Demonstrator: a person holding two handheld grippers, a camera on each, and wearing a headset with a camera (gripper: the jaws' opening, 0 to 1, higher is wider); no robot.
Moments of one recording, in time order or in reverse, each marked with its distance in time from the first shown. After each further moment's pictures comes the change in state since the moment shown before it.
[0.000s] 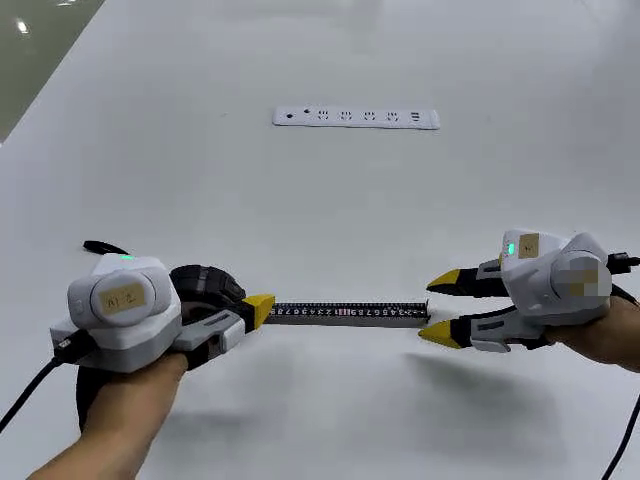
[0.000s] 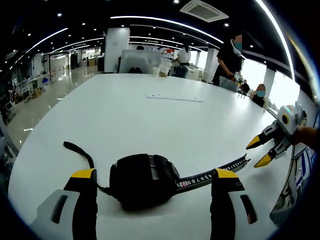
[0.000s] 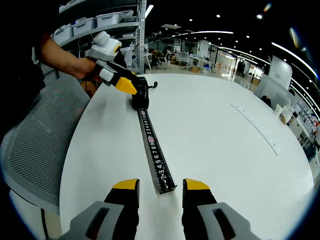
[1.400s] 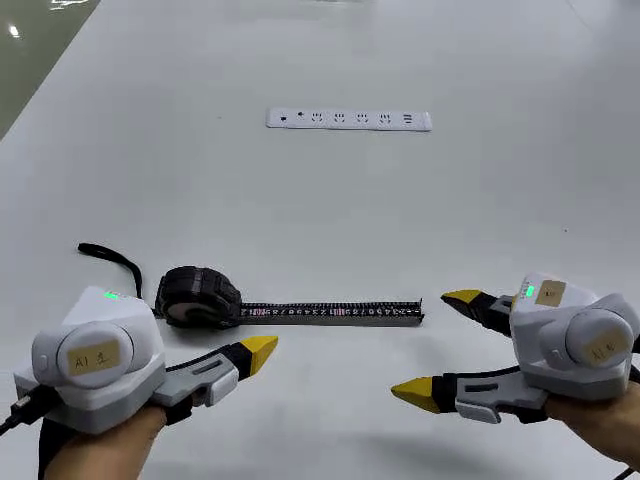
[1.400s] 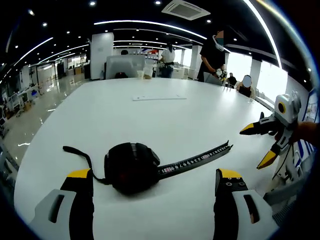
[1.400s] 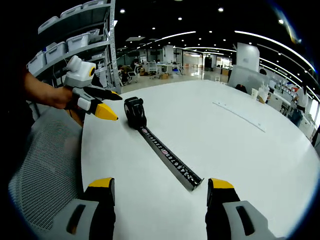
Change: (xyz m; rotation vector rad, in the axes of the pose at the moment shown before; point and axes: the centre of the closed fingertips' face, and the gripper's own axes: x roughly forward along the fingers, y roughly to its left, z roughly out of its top) left arm -0.034 -0.020 -0.008 0.108 -0.019 -0.083; right arm -0.021 0.046 0.020 0.257 -0.110 -0.170
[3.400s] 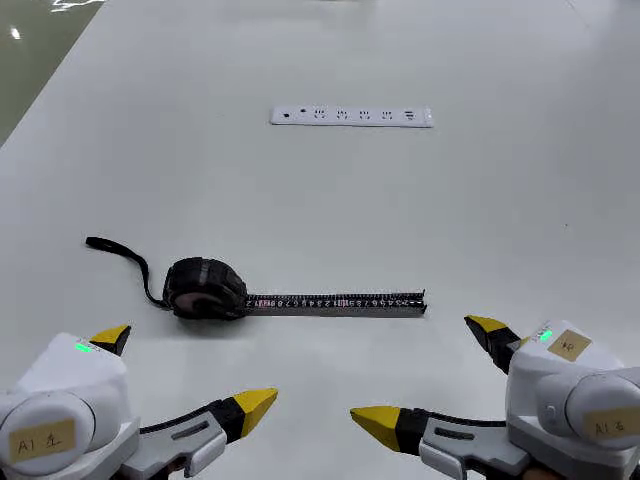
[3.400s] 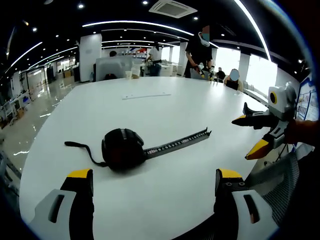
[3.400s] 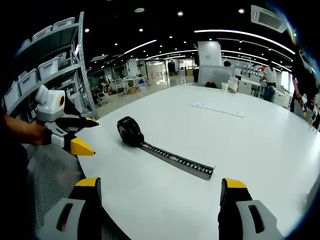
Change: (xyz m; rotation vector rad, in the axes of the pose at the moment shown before) left arm -0.061 -0.024 -0.020 0.069 0.019 -0.082; right arm -0.018 0.050 0.020 0.257 -0.117 -0.217
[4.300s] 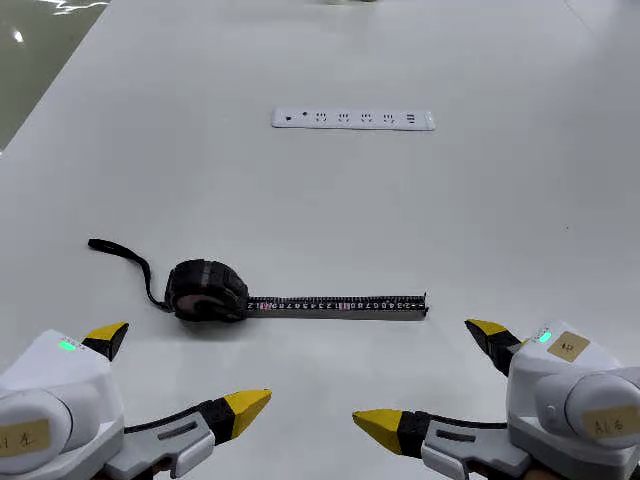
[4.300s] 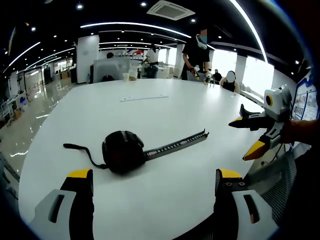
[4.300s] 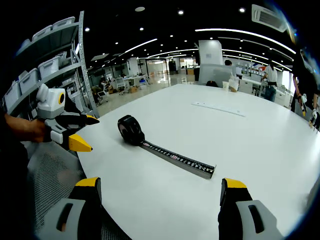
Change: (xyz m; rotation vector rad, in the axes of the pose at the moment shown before) left arm -0.002 0.002 0.003 0.008 -0.012 -0.037; right arm 0.002 0.001 -0.002 0.000 0.012 0.005
